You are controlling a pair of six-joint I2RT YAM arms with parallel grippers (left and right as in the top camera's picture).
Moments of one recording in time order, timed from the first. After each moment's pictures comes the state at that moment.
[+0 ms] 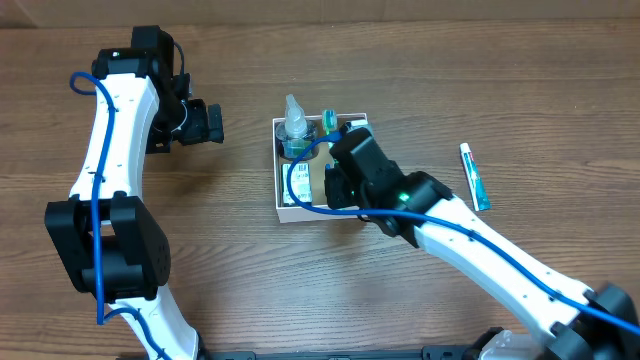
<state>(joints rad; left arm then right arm) 0.05 2.00 1.81 -1.31 0.08 -0.12 0.71 1.53 1.14 -0.55 0.08 0.51</state>
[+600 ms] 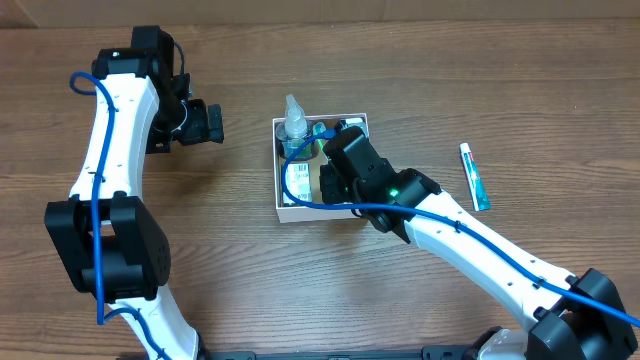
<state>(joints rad) 0.05 2.00 1.81 -1.31 0.08 -0.12 0.71 1.58 1.14 -0.49 0.11 0.51</state>
